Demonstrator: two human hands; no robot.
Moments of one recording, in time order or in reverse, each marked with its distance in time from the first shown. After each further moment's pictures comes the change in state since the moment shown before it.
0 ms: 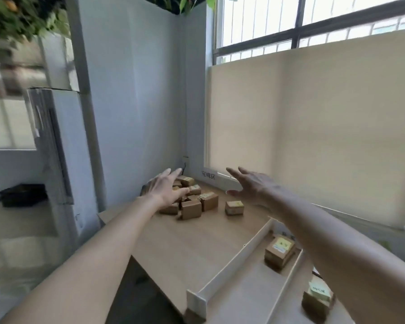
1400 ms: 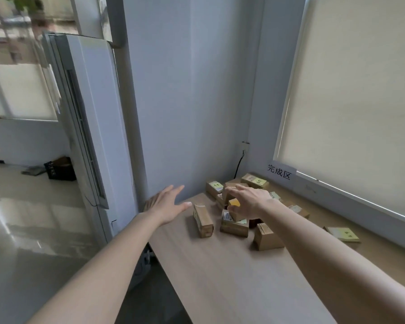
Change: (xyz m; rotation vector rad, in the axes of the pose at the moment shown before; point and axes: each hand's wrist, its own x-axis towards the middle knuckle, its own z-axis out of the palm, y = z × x) left_hand 0.412 -0.493 0.125 -0.007 -0.194 -0.228; right_hand 0.626 -0.298 0.209 0.018 -0.184 -0.255
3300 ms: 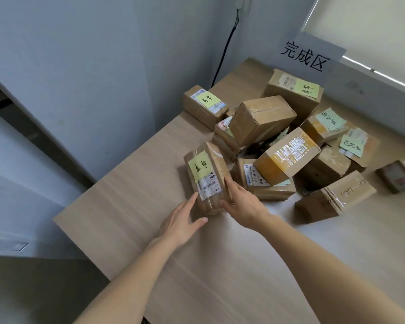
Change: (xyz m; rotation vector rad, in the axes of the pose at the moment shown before) left_hand 0.422 -0.207 0.453 -0.356 -0.608 0.084; right_hand 0.434 0.008 0.421 0.641 -0.302 0.388
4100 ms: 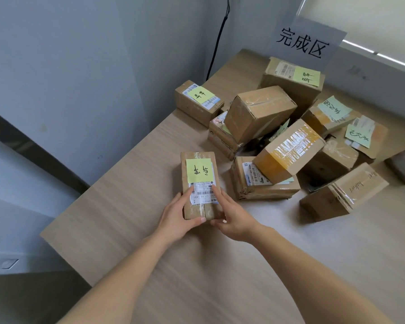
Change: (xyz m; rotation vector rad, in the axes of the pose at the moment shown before) left_hand 0.040 -0.019 0.009 -0.289 0.088 0.127; right_hand 0.021 0.024 0.054 0.241 -0.125 -0.080
